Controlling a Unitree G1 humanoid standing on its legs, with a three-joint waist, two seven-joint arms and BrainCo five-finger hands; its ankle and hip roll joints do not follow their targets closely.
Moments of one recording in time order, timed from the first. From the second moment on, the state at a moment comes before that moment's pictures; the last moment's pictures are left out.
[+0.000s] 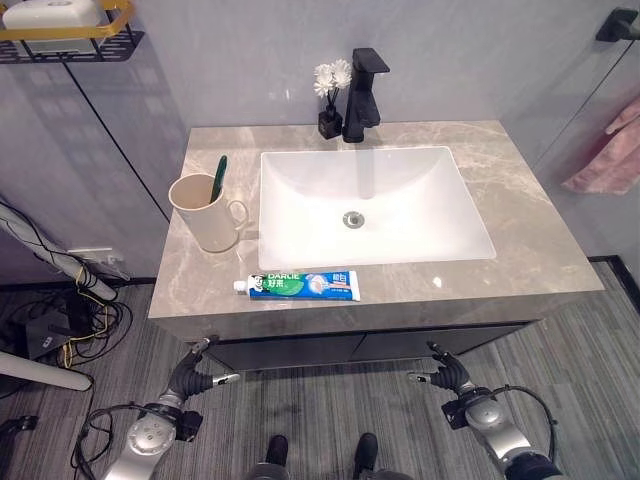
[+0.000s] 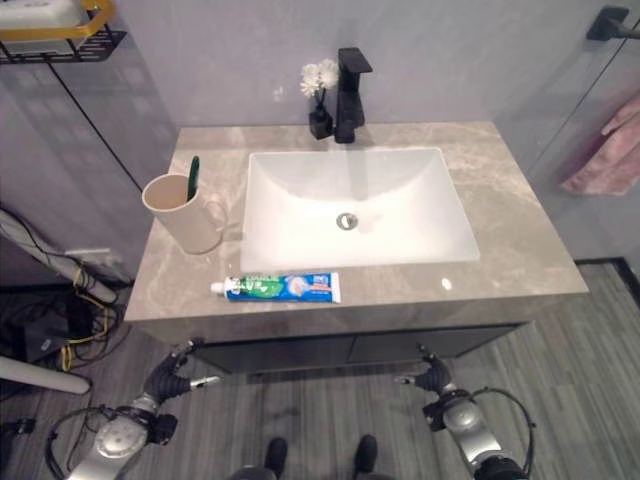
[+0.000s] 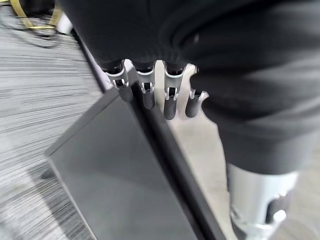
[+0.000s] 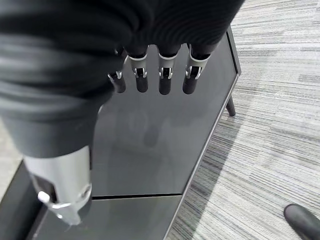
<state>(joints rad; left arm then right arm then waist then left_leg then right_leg) 0.29 0.70 -0.22 0.09 -0.14 -0.14 0.00 -0.08 -0.42 0.29 0.81 0.03 -0.11 -0.07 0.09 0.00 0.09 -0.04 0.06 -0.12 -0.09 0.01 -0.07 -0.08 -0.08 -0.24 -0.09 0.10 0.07</state>
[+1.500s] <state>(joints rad) -0.01 1.02 -0.12 -0.16 0.09 -0.19 -0.08 -0.03 -0.38 0.33 1.03 0.03 -0.10 -0.01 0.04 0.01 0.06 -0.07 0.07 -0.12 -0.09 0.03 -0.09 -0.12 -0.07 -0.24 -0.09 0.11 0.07</state>
